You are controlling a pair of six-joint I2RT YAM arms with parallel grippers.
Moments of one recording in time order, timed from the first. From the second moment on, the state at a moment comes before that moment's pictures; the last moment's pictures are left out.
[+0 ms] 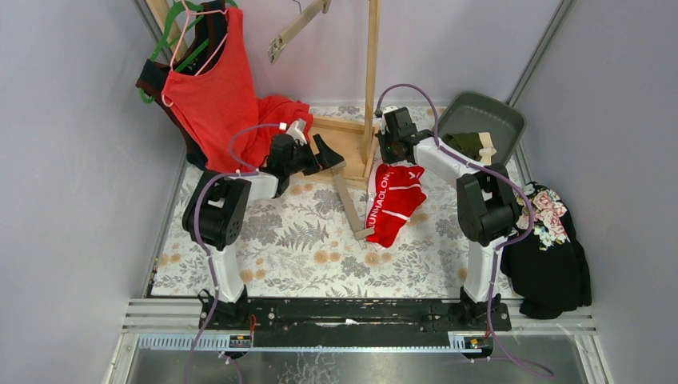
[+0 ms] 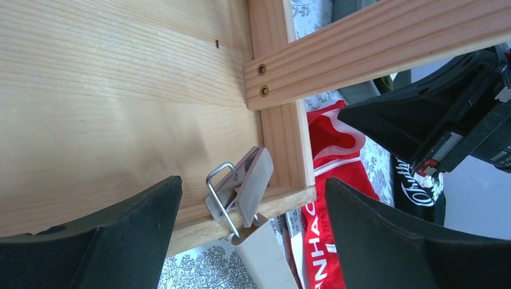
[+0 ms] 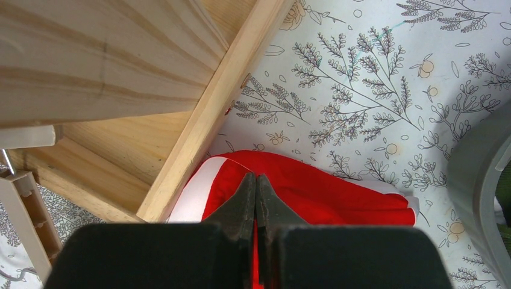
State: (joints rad) left arm -0.28 1.91 0.99 0.54 0.45 -0.72; right arm 0.42 1.98 1.51 -0.38 0.04 0.08
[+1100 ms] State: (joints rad) left arm -0.33 2.10 1.16 0.71 0.61 -0.84; right arm 0.40 1.98 1.55 -0.39 0.07 0.10
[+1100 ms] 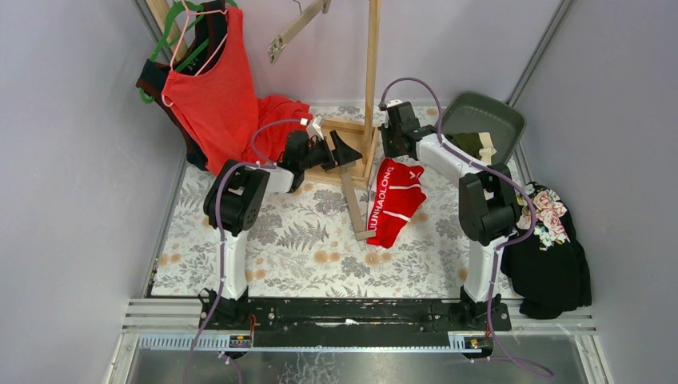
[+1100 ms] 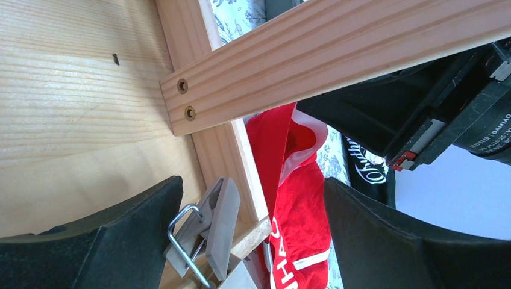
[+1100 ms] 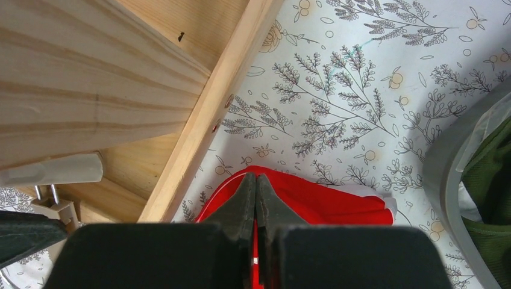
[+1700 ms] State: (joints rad) left arm -0.33 2.12 1.15 0.79 0.62 -0.92; right arm 0.40 1.98 1.55 -0.39 0.07 0.11
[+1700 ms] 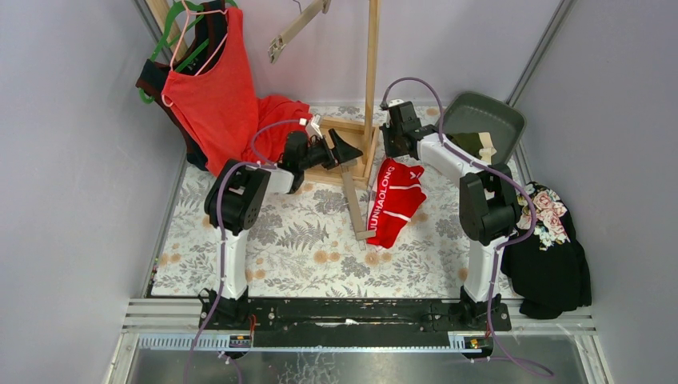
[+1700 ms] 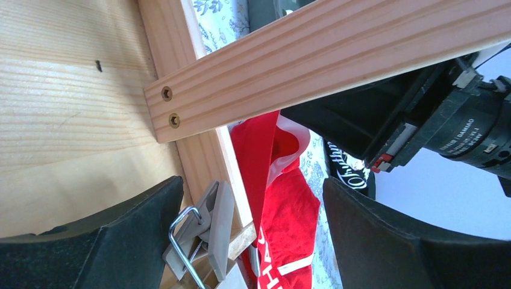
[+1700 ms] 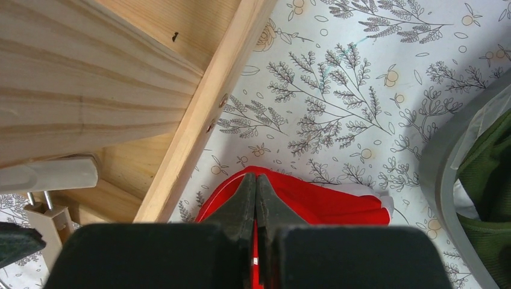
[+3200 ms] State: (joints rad) left arm -0.29 2.18 1.17 0.84 0.73 -0.94; right arm 0.38 1.98 1.55 -0.40 0.07 0.11
